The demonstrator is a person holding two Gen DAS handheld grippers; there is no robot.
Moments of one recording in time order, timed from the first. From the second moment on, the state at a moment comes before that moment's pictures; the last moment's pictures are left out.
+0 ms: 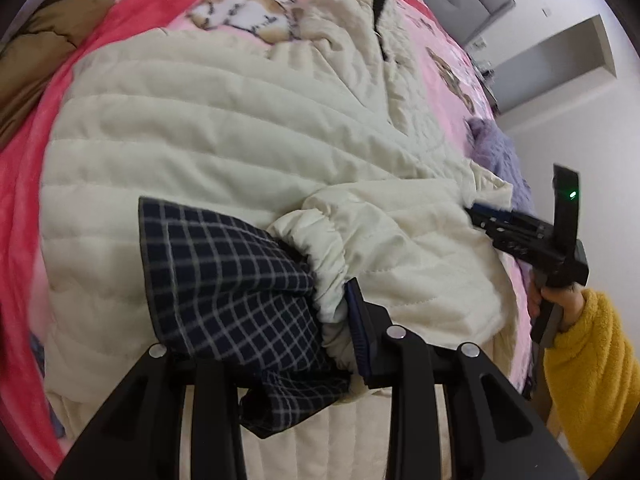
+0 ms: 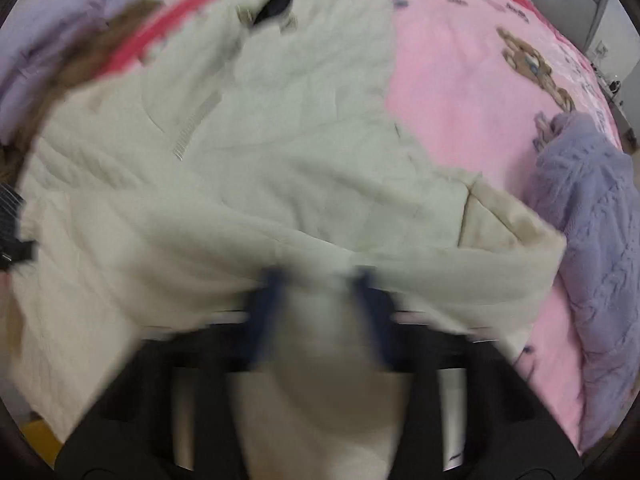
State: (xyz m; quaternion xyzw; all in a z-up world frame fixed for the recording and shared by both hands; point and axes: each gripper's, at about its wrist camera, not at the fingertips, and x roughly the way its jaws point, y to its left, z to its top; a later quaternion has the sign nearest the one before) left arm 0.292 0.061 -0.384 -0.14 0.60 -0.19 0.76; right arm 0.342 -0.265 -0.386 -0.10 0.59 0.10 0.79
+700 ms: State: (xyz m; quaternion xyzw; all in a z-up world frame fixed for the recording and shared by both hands) left arm 0.327 0.057 -0.380 -0.14 0.55 -0.20 0.80; right arm 0.191 -0.321 -0.315 -0.16 0.38 0.01 0.91
